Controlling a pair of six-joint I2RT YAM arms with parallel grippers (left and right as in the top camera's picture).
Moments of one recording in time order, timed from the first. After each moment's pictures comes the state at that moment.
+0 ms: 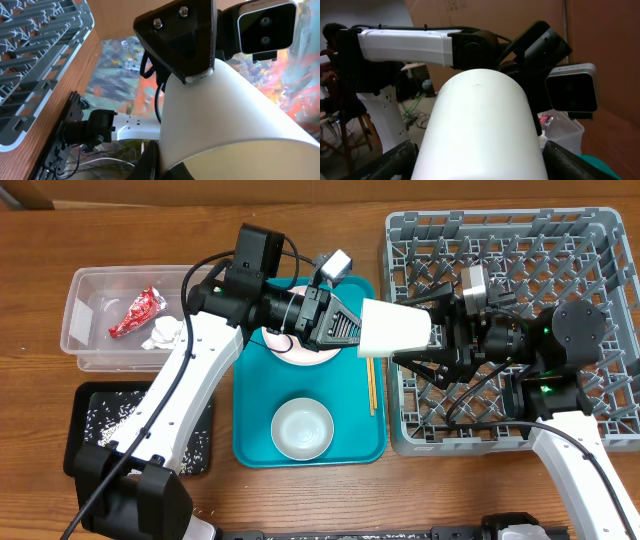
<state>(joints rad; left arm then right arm) -0.34 1.69 1.48 -0.71 1.55 -0.47 0.08 1.20 0.85 0.59 -1.38 0.41</state>
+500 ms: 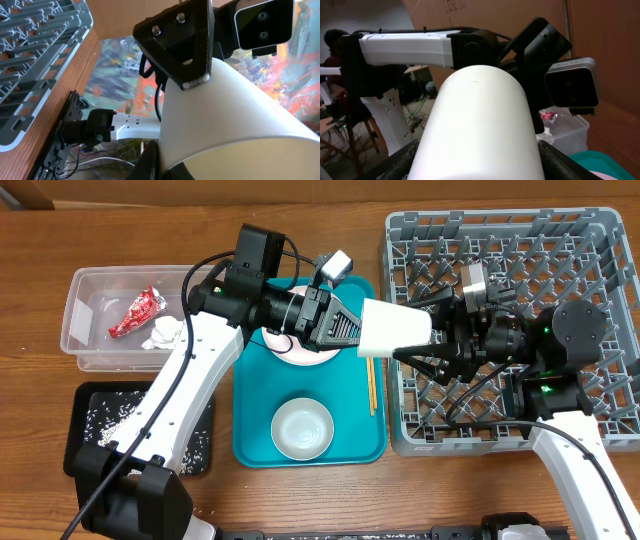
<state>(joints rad) -0.34 1.69 1.48 -0.71 1.56 -0.46 0.08 1.20 0.85 0.59 -1.39 0.46</state>
